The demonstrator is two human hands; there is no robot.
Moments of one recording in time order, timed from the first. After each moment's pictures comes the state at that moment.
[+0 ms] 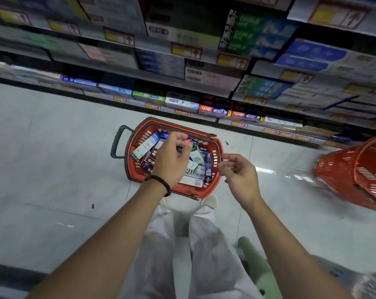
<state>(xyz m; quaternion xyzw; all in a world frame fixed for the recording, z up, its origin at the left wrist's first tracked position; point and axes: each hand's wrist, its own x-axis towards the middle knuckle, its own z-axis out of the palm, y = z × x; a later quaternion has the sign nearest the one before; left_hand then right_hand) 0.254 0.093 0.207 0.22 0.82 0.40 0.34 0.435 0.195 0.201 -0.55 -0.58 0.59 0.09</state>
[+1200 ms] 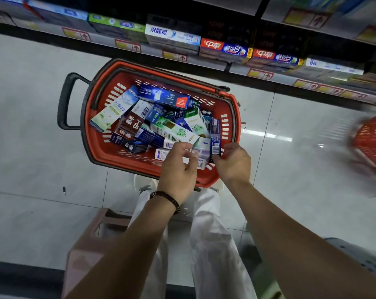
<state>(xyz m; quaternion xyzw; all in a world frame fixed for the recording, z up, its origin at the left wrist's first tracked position) 0.332 0.066 -0.056 0.16 0.83 0.36 0.40 0.448 0.185 -0.109 -0.63 -0.68 0.37 -0.09</state>
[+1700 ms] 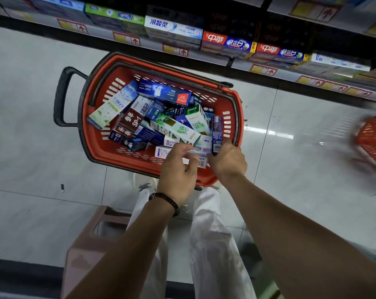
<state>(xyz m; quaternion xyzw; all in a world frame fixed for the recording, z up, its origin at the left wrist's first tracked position) 0.332 0.059 -0.064 0.16 0.83 0.36 0.40 0.425 0.180 -0.122 -0.61 -0.71 0.27 -0.23</state>
